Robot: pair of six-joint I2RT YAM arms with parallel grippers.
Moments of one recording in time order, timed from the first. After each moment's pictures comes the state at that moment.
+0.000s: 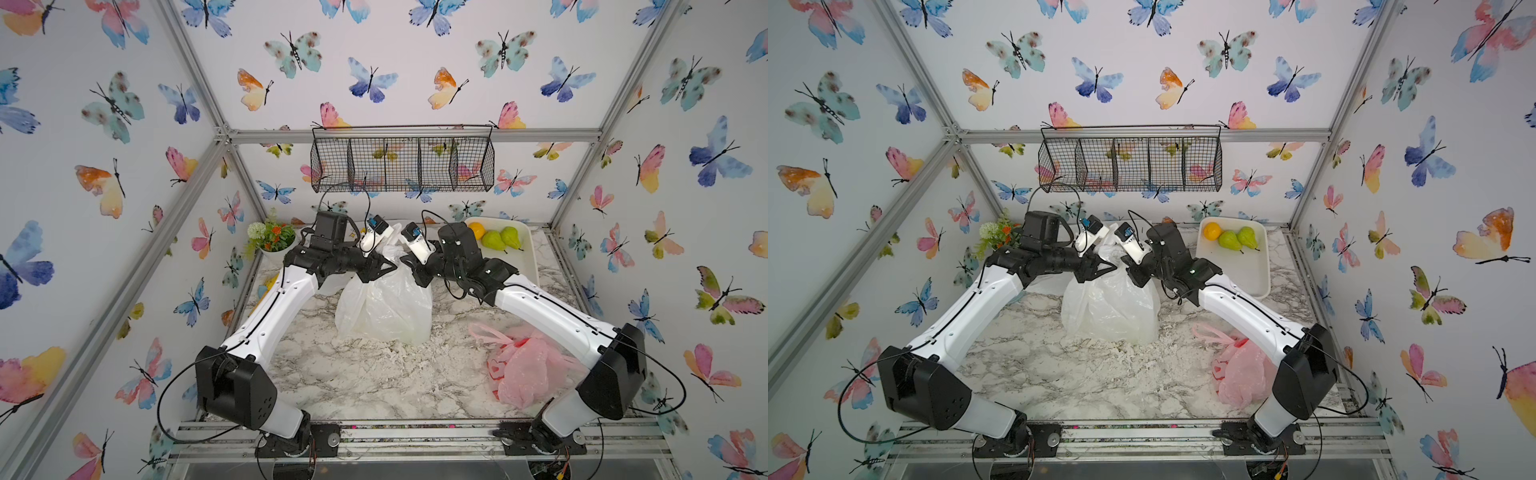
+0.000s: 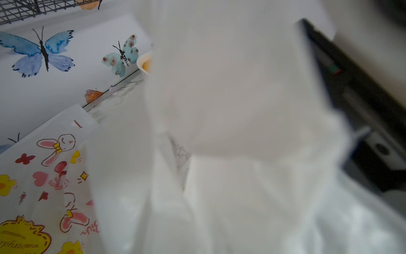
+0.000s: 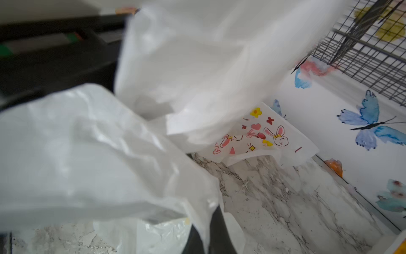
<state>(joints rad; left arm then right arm) -0.36 1.49 1.44 -0.63 0.75 0.32 0.78 1.61 1.47 -0.35 -0.17 -0.21</state>
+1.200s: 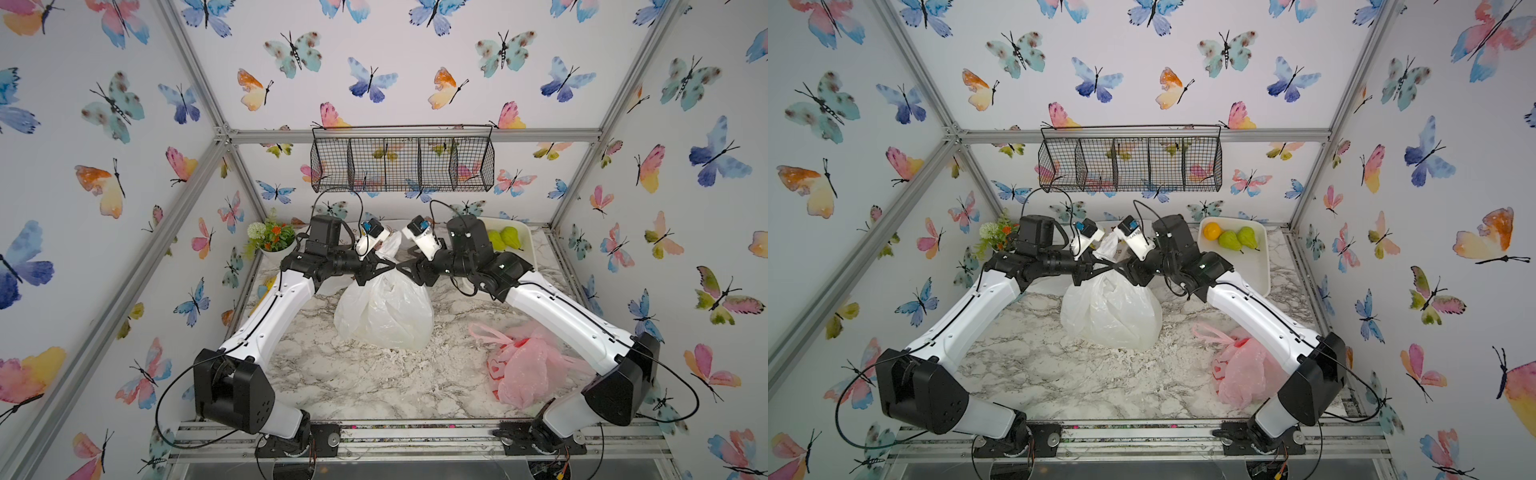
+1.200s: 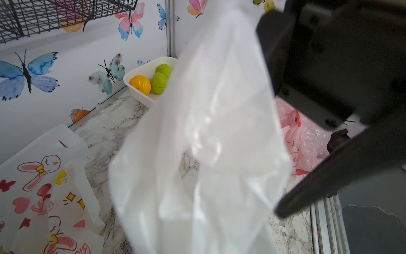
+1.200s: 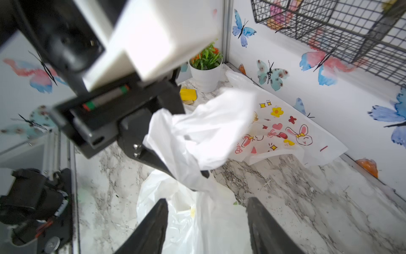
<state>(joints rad) -0.32 1.47 1.35 -0.53 0.87 0.34 0.72 1.56 1.60 -0.49 -0.35 -0.05</state>
